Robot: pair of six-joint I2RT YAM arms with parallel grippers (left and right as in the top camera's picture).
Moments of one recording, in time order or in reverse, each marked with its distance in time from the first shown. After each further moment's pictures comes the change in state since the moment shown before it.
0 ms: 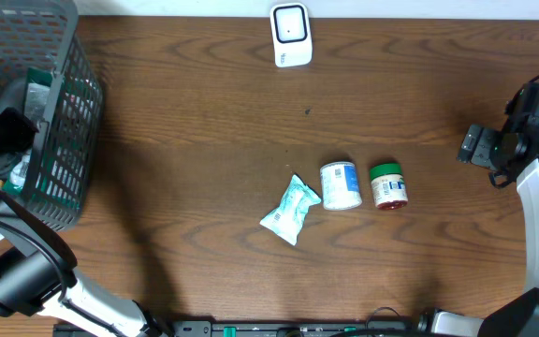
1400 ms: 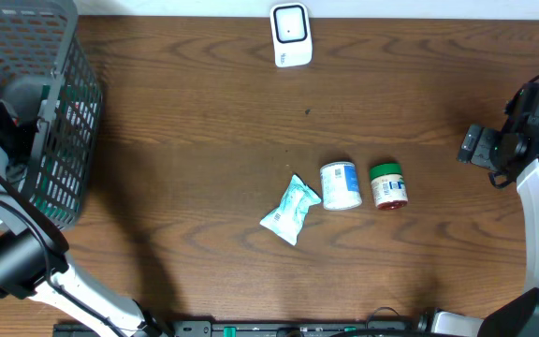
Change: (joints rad) left arm 0.005 0.117 -0.095 0.219 -0.010 0.131; right arm 0.000 0.000 0.000 0.000 0.000 0.000
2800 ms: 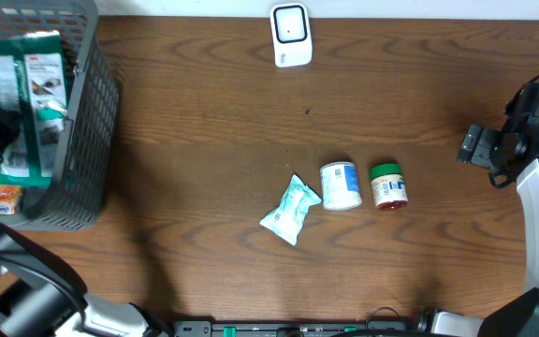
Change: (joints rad) left arm 0.077 -0.281 0.014 -0.085 0.299 -0.067; right arm 0.000 0.000 0.000 0.000 0.000 0.000
